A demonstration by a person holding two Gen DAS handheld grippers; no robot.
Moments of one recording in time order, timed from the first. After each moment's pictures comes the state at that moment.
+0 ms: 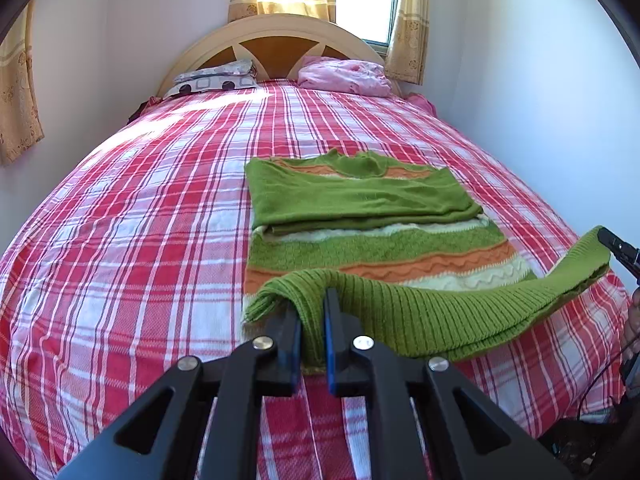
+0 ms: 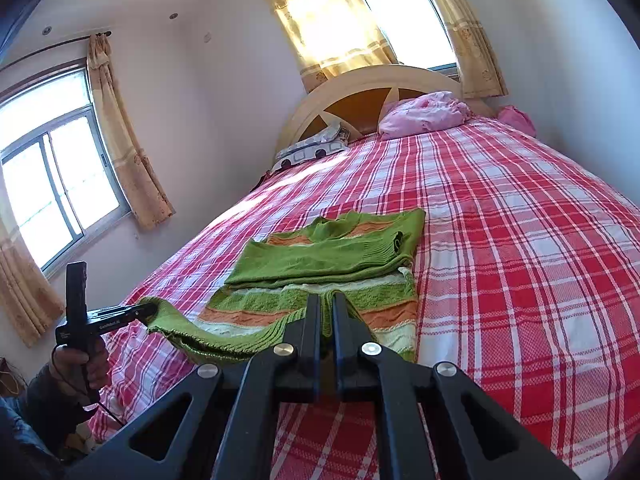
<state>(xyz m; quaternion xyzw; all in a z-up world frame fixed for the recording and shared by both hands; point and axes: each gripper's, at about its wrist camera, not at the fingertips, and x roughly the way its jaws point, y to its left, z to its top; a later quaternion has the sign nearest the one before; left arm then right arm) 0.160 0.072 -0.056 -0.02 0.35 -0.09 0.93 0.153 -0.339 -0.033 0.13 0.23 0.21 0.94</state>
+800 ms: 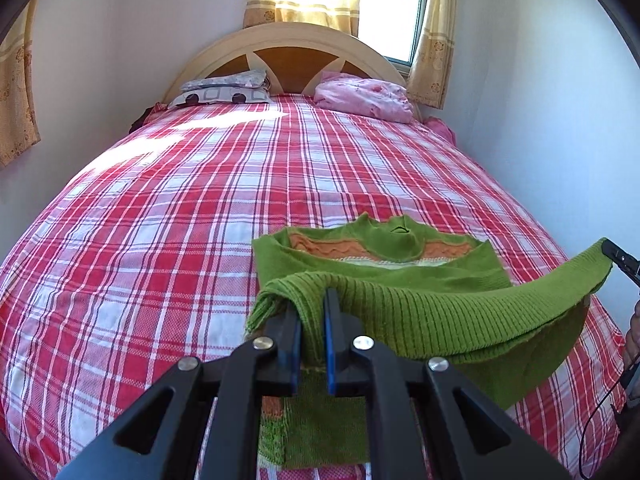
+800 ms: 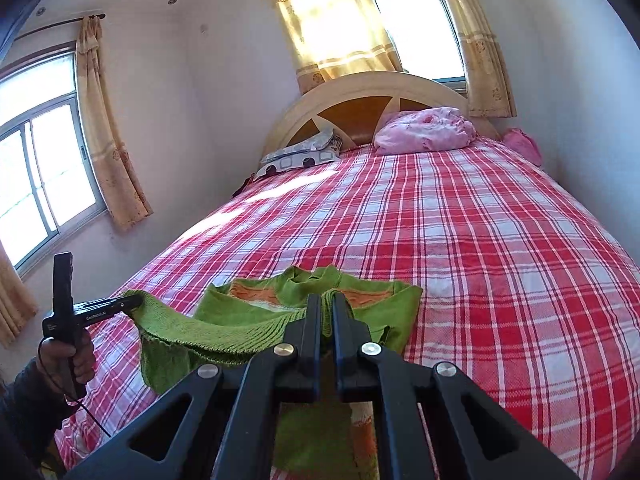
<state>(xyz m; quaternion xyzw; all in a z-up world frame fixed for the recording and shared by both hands) 0.303 0.088 -0.028 -0.05 0.34 -0.08 0.94 0.316 -0.320 0.018 0.09 0.23 0.20 0.95</state>
